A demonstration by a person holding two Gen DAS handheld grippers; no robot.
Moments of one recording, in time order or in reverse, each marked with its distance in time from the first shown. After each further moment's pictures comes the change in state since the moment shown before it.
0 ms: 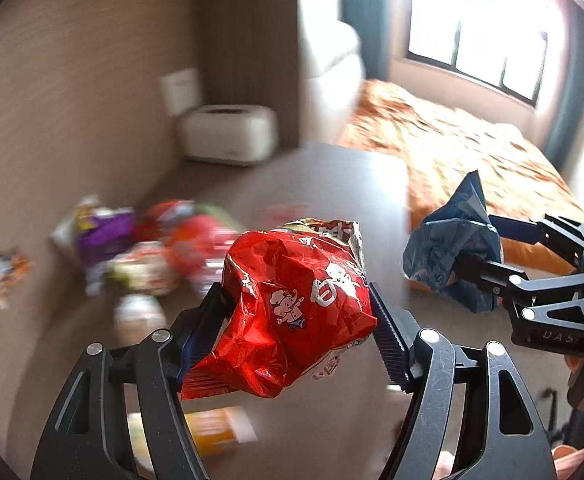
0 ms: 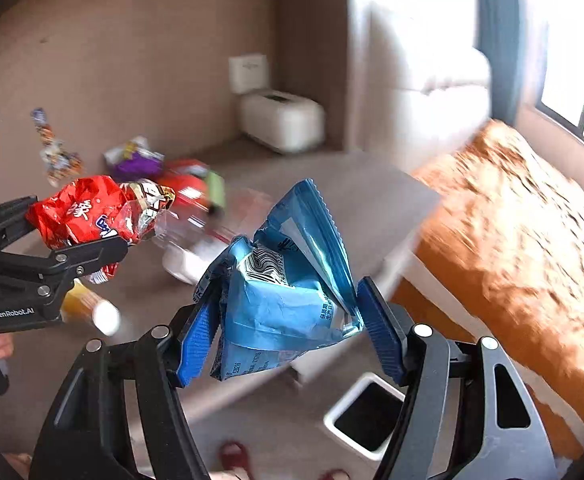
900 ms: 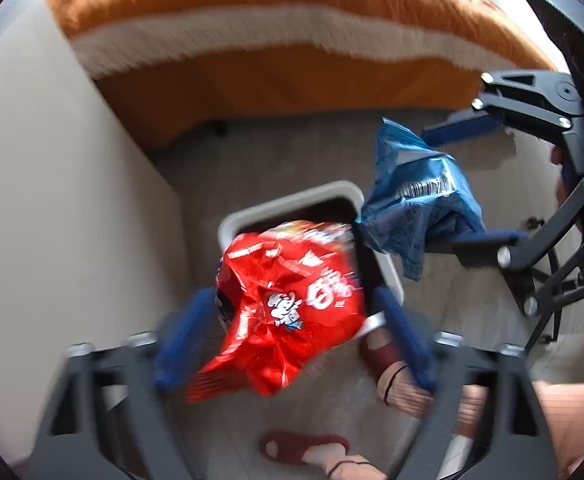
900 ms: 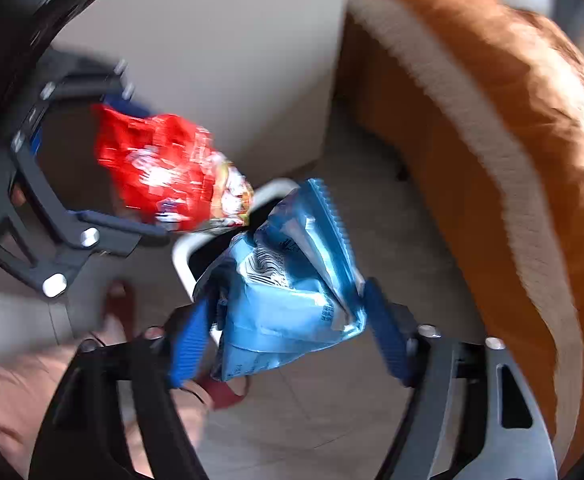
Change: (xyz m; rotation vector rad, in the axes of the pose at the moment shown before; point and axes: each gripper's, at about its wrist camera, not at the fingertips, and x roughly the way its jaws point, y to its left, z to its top) left arm 0.429 -0.256 -0.192 0.432 0.502 -0.374; right arm 0.271 -0.234 -0.323 -0.243 0.503 0.108
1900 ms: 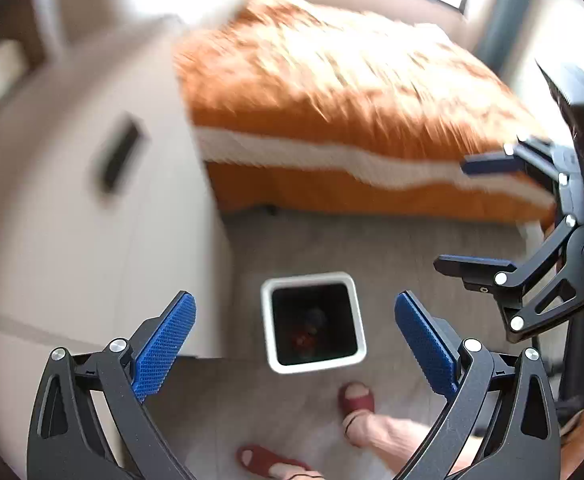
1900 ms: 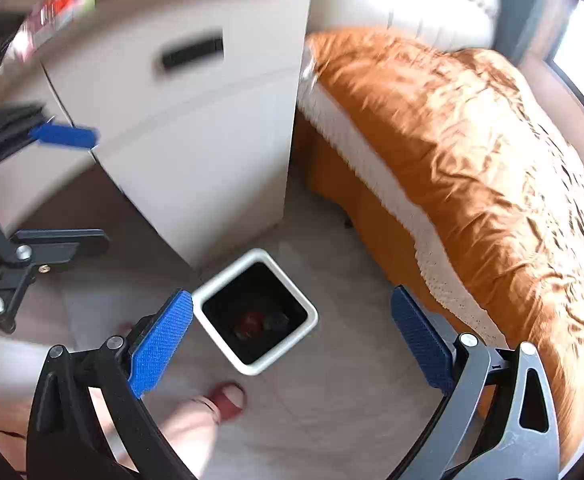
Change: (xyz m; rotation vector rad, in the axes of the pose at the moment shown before) left arm -0.254 -0.032 -0.001 -0.264 -0.303 0.173; right arm -0.243 0.015 0.054 0.159 -0.195 -0.143
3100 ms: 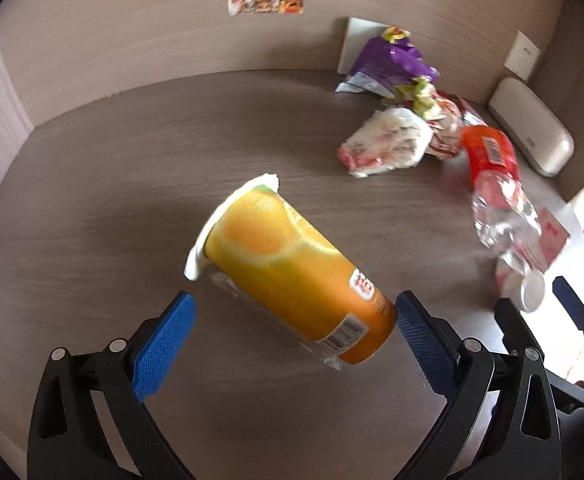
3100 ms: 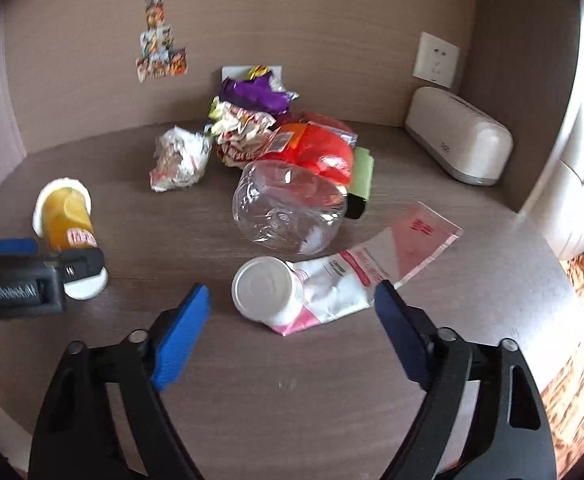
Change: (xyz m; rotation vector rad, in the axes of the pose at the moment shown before) left arm -0.211 0.257 -0.146 -1.212 -0.072 0.692; right arm -0.030 0.287 0.213 -0.444 -0.339 0.311
